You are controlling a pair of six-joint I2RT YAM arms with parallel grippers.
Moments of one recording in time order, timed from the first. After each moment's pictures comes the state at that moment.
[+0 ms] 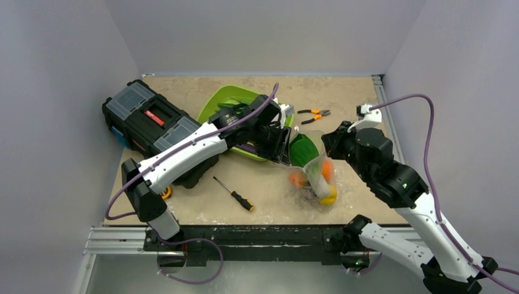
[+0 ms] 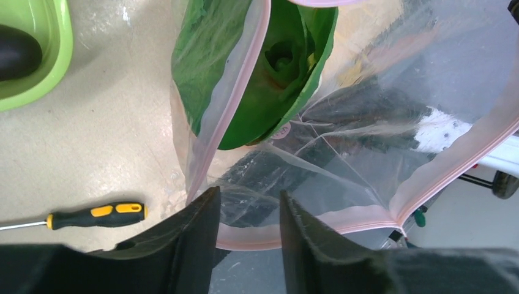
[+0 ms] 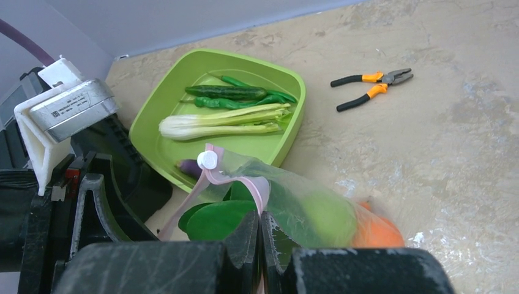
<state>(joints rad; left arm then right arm) -0.92 1.65 1.72 -0.96 0.26 -0.59 0.67 0.78 1.13 -0.71 0.38 0.56</state>
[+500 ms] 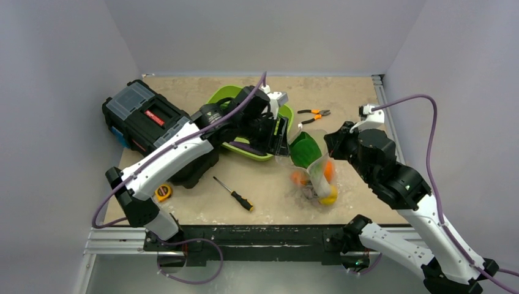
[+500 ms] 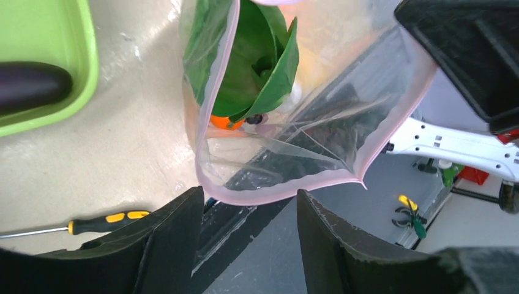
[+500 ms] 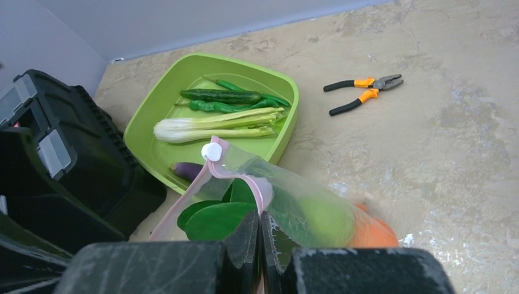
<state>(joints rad) -0.91 1.59 1.78 -0.97 0.23 -0.56 0.67 0.76 1.14 -0.72 0.40 0.54</state>
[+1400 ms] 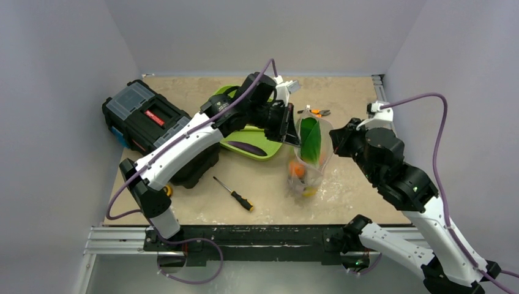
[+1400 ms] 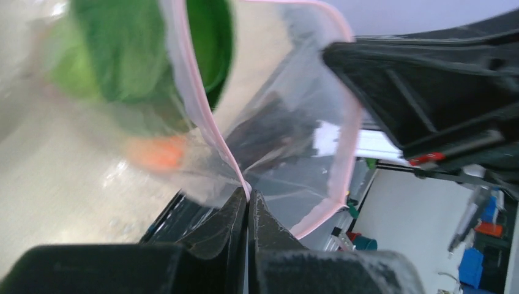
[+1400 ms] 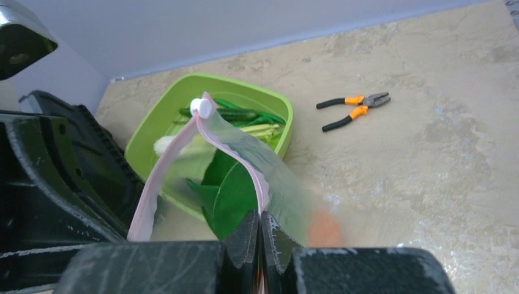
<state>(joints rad) -0.86 1.69 1.88 -0.90 0.45 -0.64 0.67 0.77 1.18 -0.74 0.43 0.52</state>
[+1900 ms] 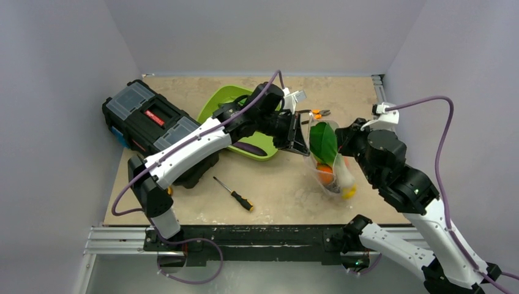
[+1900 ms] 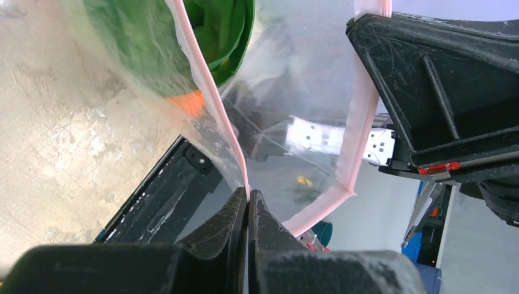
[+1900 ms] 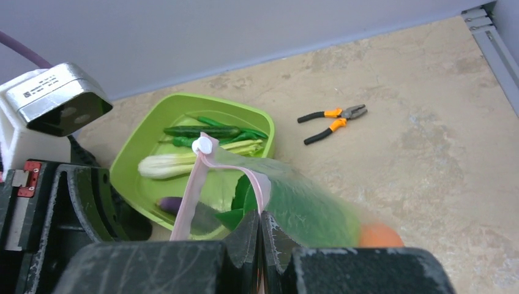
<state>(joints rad) -0.90 1.70 1.78 -0.70 0.56 -0.81 0.67 0.75 1.20 -0.72 0.51 0.51</state>
